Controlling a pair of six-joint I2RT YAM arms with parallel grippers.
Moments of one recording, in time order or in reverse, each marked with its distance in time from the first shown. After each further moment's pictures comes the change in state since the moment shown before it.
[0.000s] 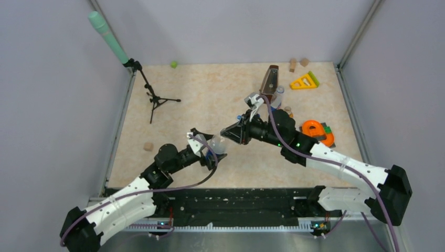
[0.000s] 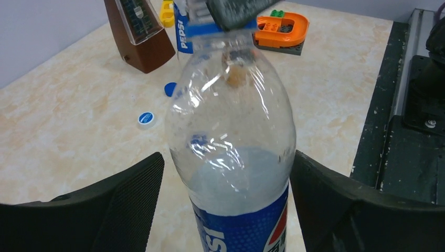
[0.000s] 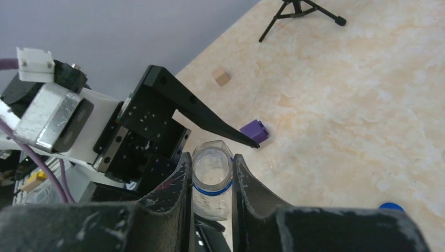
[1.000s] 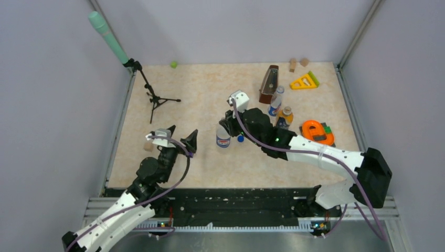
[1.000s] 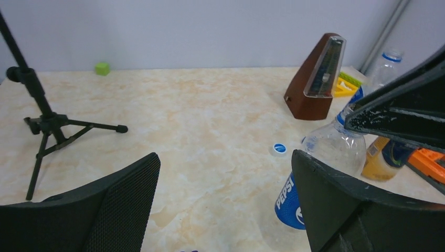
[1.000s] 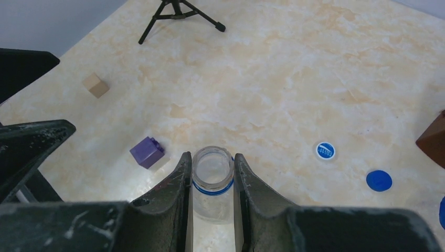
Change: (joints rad) left arm 0.000 -0.326 -0.042 -0.104 -0.723 -0.147; right arm 0.099 0.229 0.152 -0.089 0.476 -0.262
